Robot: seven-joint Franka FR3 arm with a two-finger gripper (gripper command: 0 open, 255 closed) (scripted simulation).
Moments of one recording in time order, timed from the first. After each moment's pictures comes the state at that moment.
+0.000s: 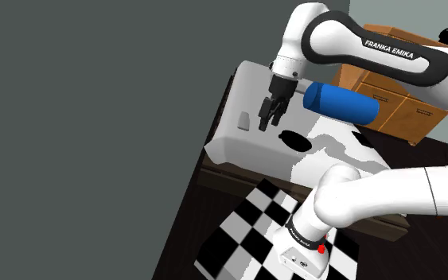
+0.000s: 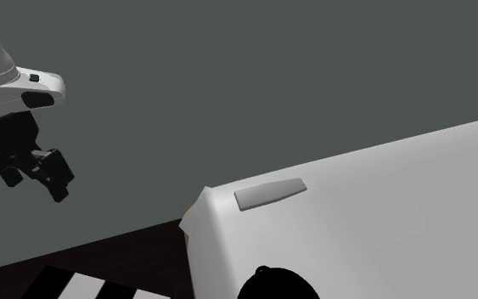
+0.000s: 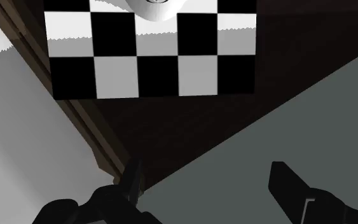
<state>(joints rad) 0.00 -0.79 -0.02 -2.41 0.08 1.49 0.04</state>
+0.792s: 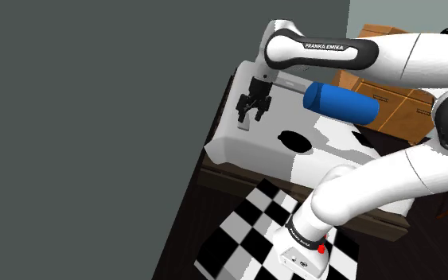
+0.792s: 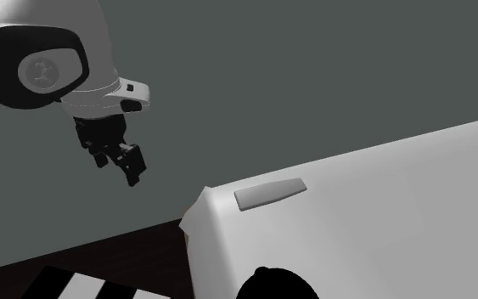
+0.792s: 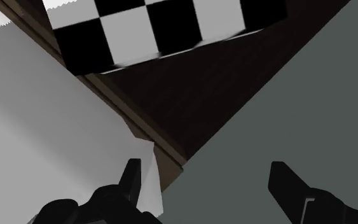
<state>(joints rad) -0.10 -0.49 -0.07 -2.33 0.04 1.75 0.13</state>
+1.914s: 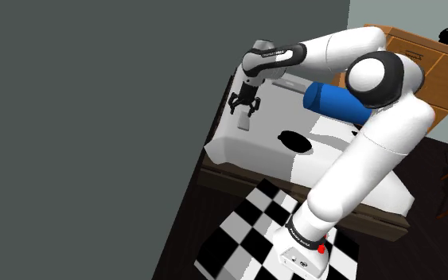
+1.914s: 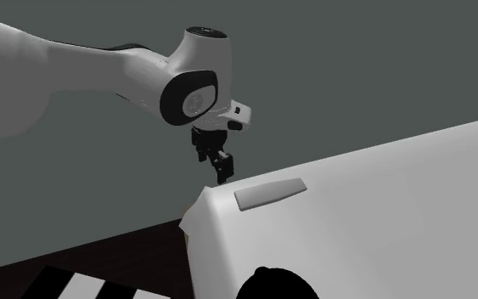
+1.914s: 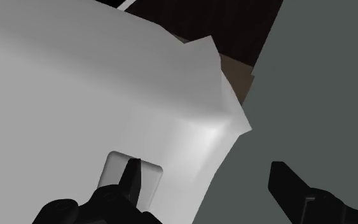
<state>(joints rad) -0.24 0.02 -0.19 -2.05 0.03 2.01 0.28</state>
